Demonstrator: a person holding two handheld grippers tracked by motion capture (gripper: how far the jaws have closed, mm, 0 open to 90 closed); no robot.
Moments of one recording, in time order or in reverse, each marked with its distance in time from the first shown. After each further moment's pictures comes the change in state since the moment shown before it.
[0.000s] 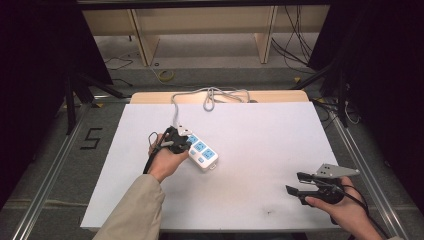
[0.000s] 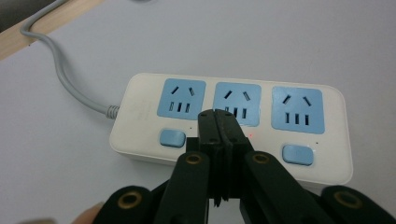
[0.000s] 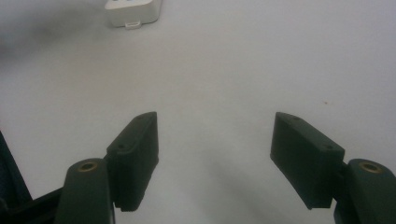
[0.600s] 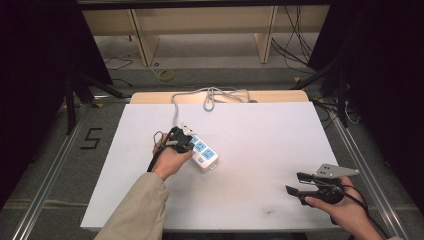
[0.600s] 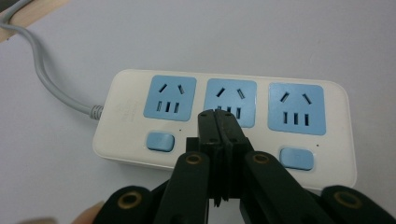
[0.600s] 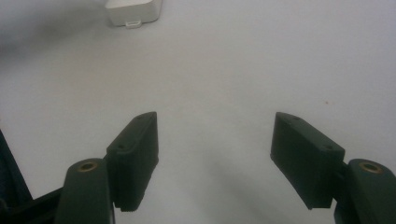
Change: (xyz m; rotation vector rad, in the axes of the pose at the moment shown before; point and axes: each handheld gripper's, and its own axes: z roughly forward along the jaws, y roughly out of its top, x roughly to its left) left arm -0.004 0.004 0.012 0.049 -0.018 0.012; right arm 0.000 0.000 0.000 0.003 0.000 -0.001
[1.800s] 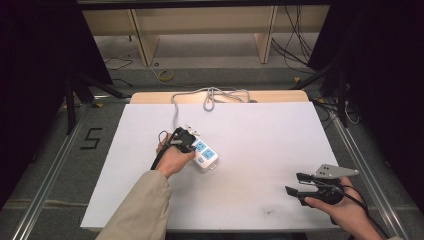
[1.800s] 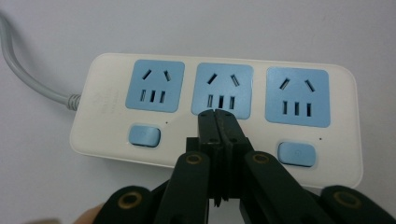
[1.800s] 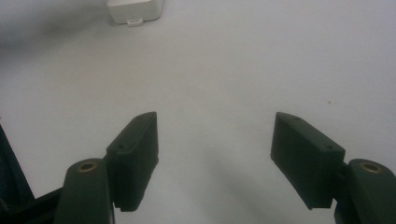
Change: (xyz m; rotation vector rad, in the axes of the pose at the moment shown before) left arm -0.003 0.003 0.012 0.084 -0.017 0.002; right arm 0.001 0.000 0.000 0.006 0.004 -0.005
